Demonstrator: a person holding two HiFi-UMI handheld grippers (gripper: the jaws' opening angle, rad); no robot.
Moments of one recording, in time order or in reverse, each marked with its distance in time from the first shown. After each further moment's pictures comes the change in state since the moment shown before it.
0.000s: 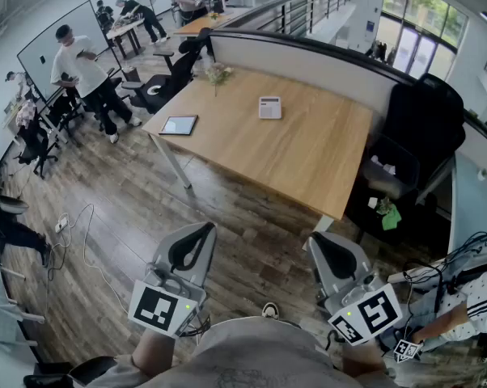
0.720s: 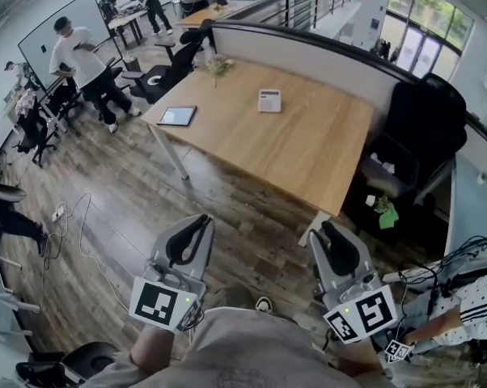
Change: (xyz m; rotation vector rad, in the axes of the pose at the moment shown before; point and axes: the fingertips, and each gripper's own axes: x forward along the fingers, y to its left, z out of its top) left arm 0.007 -0.004 -0.007 -0.045 0.005 0.072; right arm -0.009 -0.022 -0.001 0.025 -0.037 -0.072
